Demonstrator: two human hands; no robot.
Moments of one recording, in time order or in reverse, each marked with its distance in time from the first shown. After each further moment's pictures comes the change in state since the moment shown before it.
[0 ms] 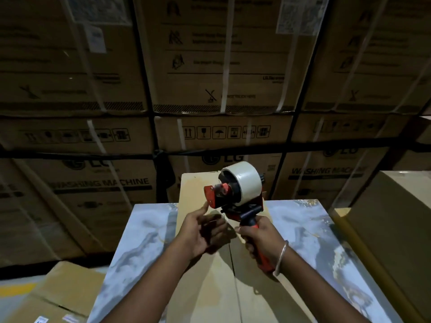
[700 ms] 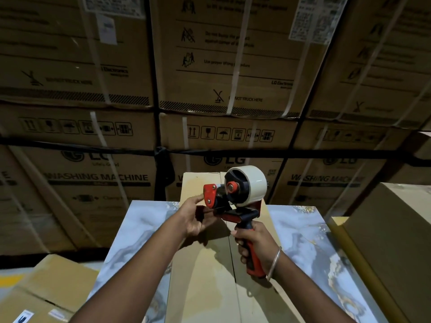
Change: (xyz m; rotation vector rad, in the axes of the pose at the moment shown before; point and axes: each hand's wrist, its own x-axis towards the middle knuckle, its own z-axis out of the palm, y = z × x) left_hand 0.030 0.046 -0.009 0.031 -0.003 -0.084; right_hand -0.001 -0.003 0.021 0.064 -0.090 0.018
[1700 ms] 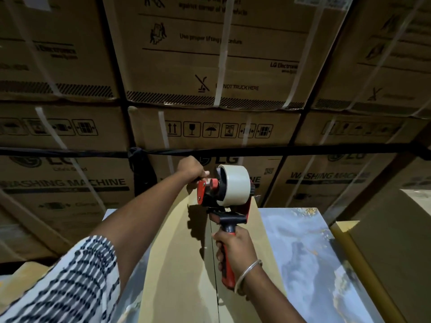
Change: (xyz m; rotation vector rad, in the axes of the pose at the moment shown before) left_hand 0.163 0.126 0.074 1.293 0.375 0.471; right_hand 0.090 -0.004 0.004 0.077 0.325 0.135
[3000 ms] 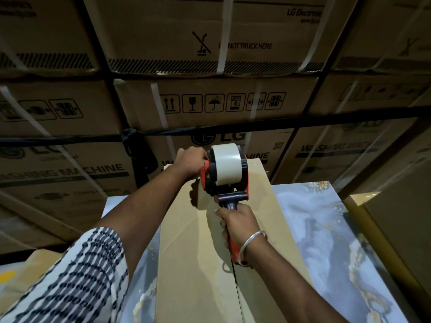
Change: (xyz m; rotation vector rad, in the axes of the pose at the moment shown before) left_hand 0.029 -0.042 0.010 0.621 -0.054 0.409; right_hand 0.053 0.010 0.028 -0.066 0.065 0.149
